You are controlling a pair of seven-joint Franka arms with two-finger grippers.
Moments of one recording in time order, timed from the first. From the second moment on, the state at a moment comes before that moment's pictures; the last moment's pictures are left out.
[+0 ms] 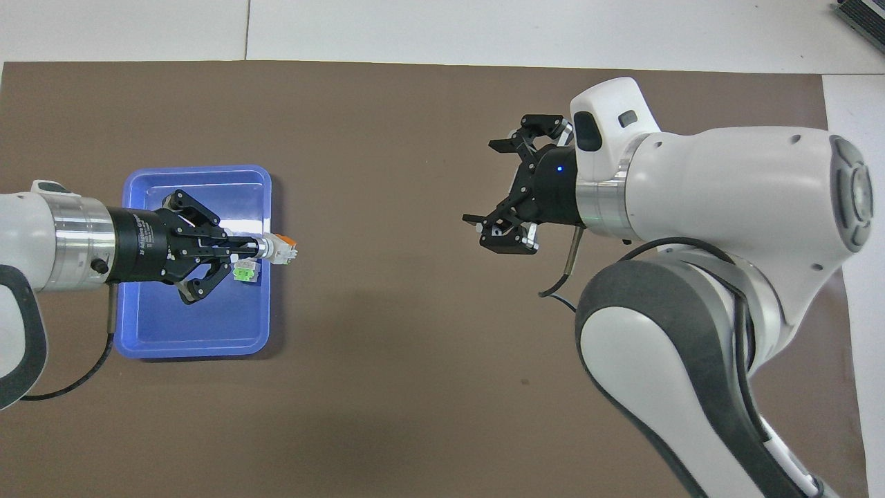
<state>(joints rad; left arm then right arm) -0.09 -0.17 -0.07 -2.11 -0.57 2.03 -1.57 0.05 0.08 0.32 -1.76 0.41 2.29 -0.89</state>
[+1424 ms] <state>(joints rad) 0.07 -0.04 -0.06 -2.16 -0.20 2.01 -0.53 0.02 -0.05 -0.05 -1.57 -0.01 1.64 -0.06</state>
